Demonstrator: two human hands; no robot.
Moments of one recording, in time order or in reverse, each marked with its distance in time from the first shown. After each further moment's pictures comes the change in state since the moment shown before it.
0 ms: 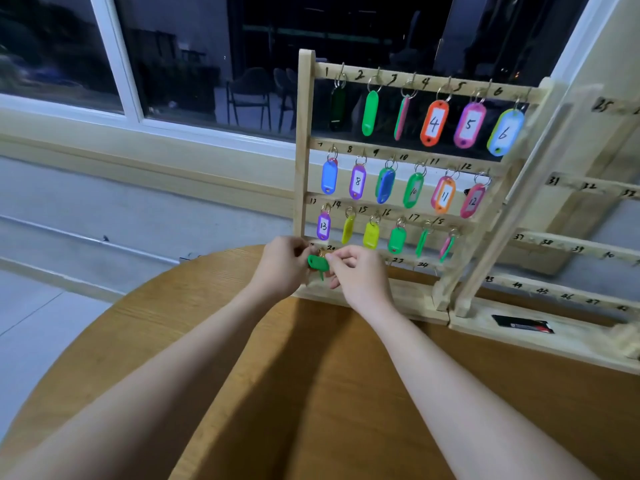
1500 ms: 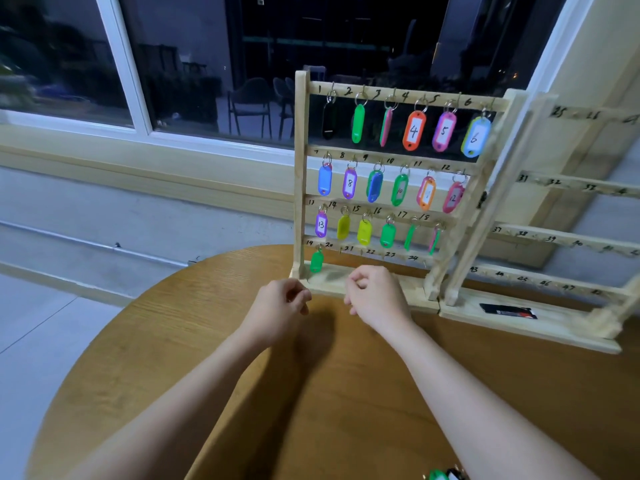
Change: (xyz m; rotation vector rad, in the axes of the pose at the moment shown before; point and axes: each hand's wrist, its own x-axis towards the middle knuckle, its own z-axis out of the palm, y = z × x) left_hand -0.078 -0.016 -0.008 0.034 -0.138 -0.048; right_hand -0.043 0.012 -0.031 -0.385 -0.020 0.060
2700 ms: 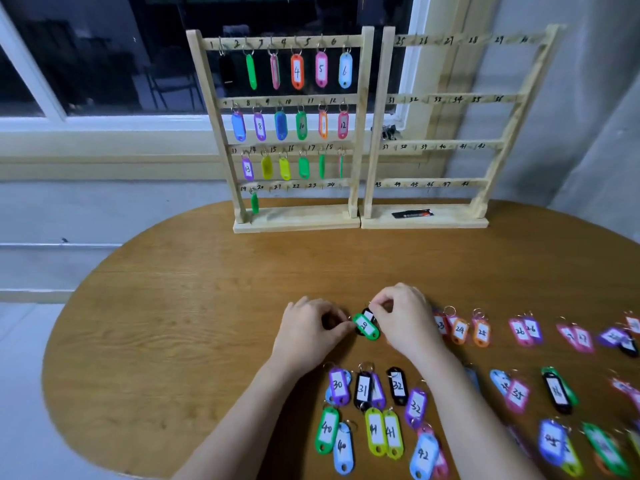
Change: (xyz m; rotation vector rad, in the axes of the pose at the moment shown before) left_hand -0.184 0.060 0.108 0.250 -0.195 0.319; right_hand -0.221 0.103 -0.077 -0.213 0.119 0.168
